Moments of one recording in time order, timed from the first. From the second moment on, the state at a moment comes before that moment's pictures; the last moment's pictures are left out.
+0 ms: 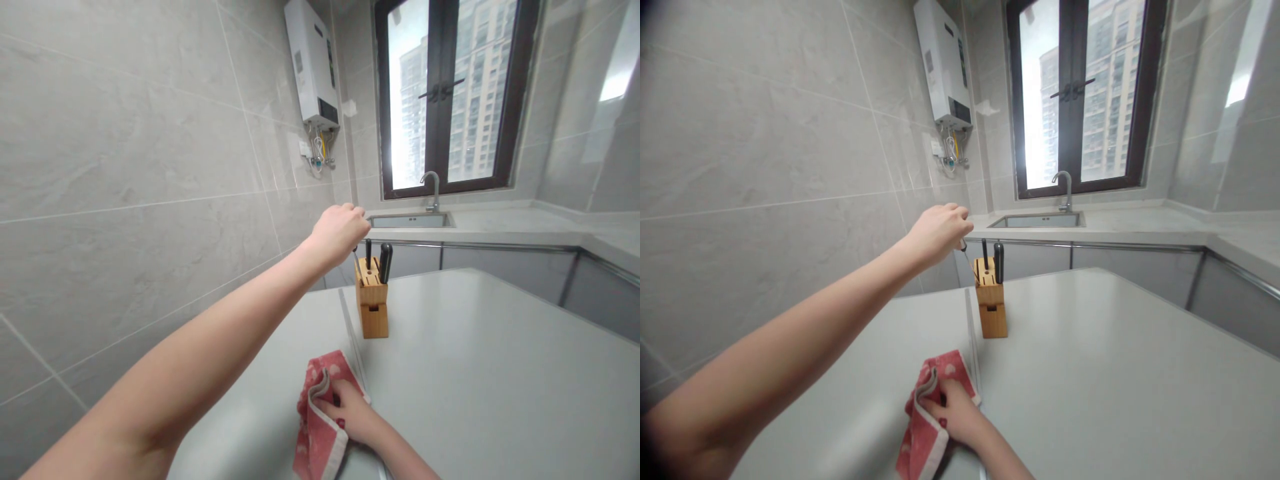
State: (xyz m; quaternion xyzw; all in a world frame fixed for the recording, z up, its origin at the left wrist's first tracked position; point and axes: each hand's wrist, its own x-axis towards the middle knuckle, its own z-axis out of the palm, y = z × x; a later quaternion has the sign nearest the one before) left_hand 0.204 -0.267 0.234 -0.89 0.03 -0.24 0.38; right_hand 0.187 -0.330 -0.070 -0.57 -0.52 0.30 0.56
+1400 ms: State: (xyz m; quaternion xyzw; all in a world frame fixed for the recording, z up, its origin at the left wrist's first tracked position) left_hand 0.266 -0.236 0.160 -0.98 -0.05 -0.19 -0.02; right_hand 0.189 -0.333 -0.069 -0.54 -0.53 0.31 0.58
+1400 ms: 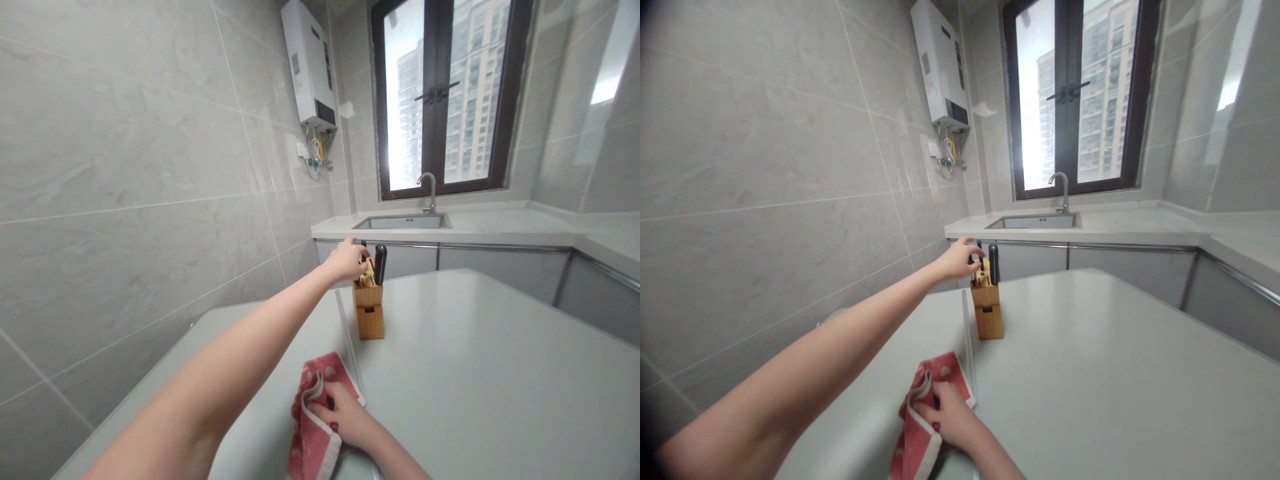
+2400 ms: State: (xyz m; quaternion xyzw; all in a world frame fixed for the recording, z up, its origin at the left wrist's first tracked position) left_hand 0.156 -0.230 0.157 -0.69 -0.13 -0.68 -0.19; right_hand 0.189 -0.327 -0.082 -0.54 -0.53 0.30 0.58
